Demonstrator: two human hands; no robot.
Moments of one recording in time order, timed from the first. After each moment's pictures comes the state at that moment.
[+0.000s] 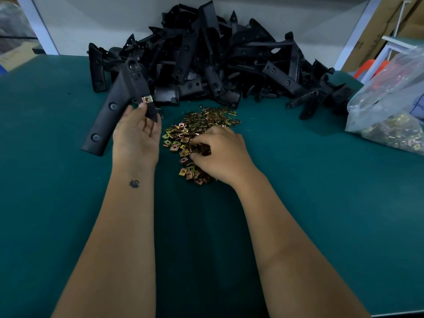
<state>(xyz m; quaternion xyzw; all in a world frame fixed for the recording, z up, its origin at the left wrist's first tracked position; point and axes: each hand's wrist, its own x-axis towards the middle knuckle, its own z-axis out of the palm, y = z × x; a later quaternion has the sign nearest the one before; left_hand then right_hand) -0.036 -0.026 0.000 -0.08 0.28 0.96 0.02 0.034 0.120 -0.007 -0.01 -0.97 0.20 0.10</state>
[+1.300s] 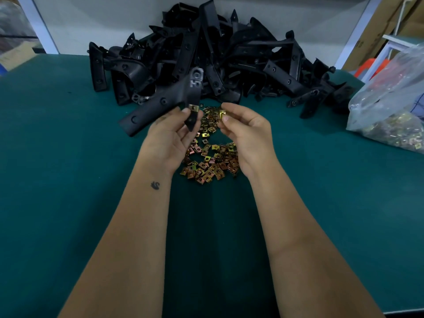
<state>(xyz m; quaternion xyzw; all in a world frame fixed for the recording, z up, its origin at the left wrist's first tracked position) -0.020 0.000 0.002 0.03 0.37 0.91 0.18 0.034 0.140 0.006 -0.10 -0.61 0.75 0.22</state>
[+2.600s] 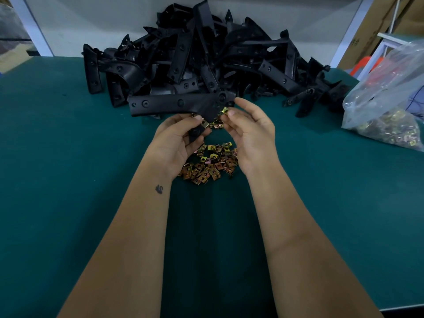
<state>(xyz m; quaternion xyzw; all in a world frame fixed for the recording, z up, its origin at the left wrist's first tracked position) -0.014 0.011 0.002 0.06 0.47 0.85 0.20 0.036 0.146 0.009 -0.11 -0.49 0.83 0.25</state>
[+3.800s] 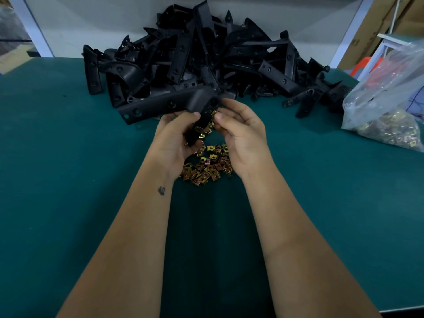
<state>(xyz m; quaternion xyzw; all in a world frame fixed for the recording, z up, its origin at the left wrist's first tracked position) -0.011 0.016 0.004 0.05 0.50 0.85 0.16 0.031 0.138 0.006 -0.06 -0.51 0.83 0.22</state>
